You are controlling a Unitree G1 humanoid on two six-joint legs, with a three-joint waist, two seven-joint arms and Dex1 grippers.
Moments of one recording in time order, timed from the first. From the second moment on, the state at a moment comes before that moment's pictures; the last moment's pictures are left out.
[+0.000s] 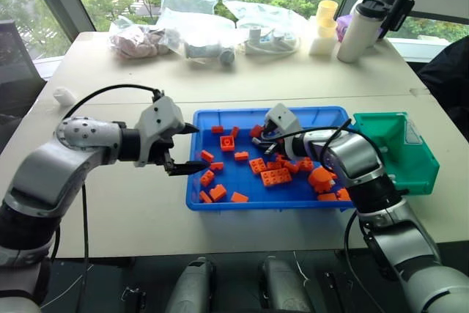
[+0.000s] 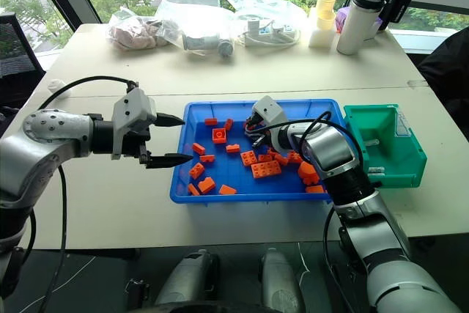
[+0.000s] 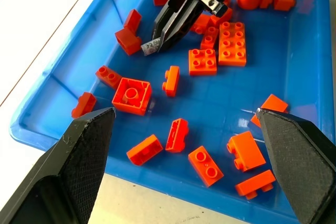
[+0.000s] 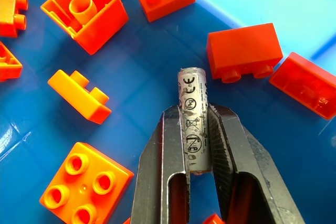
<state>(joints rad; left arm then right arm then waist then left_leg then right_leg) -0.53 0.90 -0.08 -0.43 -0.51 0.80 -0.97 -0.74 -0.47 0.29 0.06 0.22 1.00 0.64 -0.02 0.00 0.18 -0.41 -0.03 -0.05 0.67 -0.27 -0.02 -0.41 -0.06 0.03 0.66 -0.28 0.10</state>
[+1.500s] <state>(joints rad) -0.72 0.61 -0.22 -0.18 -0.42 0.64 -1.06 -0.53 -0.94 -0.32 -0.24 0.34 1.25 0.48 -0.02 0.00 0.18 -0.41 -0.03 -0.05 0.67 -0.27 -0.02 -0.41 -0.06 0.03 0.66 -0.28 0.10</state>
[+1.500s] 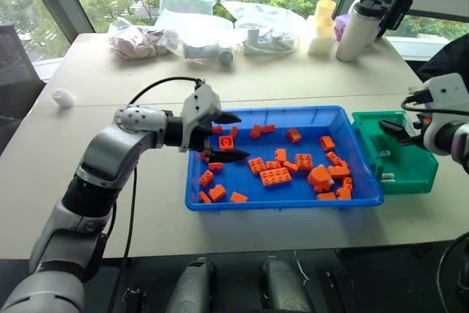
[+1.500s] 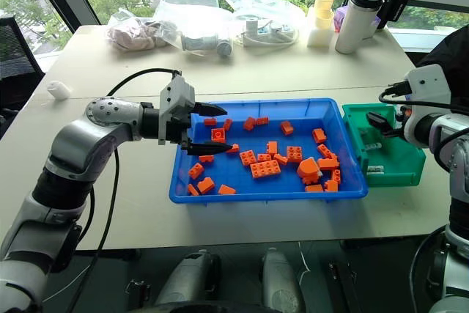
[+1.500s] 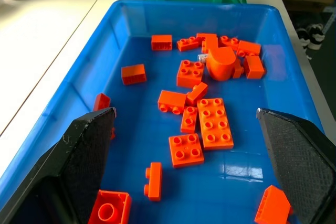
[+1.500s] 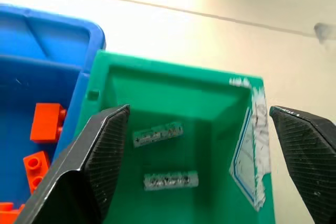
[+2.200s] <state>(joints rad) -0.64 0.69 -0.26 -0.35 -0.40 0.69 -1.09 -0.32 -1.10 -0.09 -0.49 0.60 1.24 0.84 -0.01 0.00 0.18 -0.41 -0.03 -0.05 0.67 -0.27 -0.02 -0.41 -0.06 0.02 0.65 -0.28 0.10</state>
